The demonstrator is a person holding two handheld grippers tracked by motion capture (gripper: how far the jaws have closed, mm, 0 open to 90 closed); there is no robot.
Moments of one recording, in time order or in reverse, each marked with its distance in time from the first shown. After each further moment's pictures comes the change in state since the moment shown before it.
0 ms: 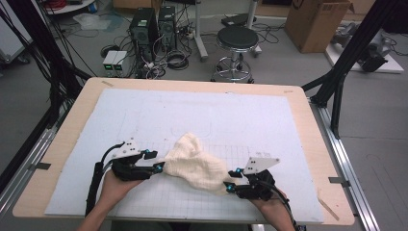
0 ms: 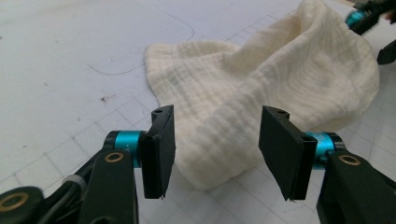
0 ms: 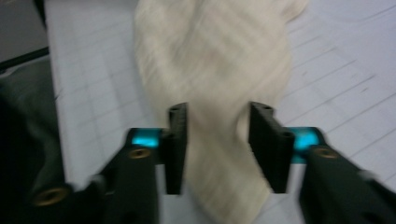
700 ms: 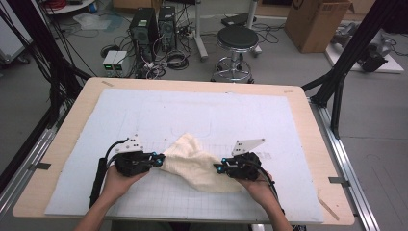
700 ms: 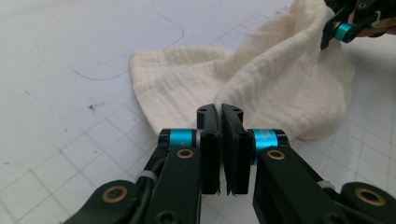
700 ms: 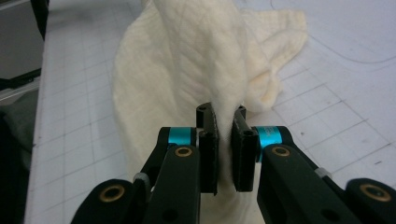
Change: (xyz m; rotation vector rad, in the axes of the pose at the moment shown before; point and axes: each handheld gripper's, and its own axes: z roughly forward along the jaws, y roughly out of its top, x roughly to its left) left arm 0.004 0.009 -0.004 0.021 -0.043 0.010; right arm -0.028 0.030 0.033 -0.008 0.103 -0.002
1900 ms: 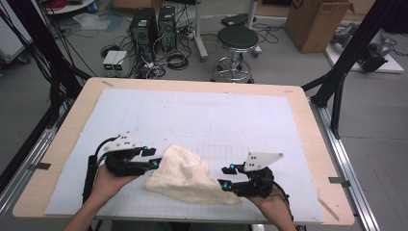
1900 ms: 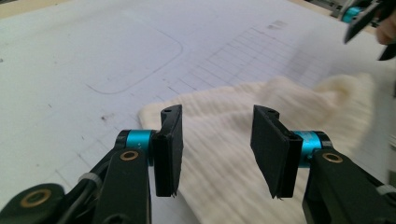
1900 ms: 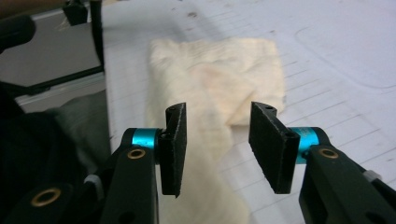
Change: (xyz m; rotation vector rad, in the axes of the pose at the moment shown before) left arm -0.001 0.022 -0.008 0.004 0.018 -0.019; right arm 0.041 -0.003 -0.041 -0.092 0.010 -0.047
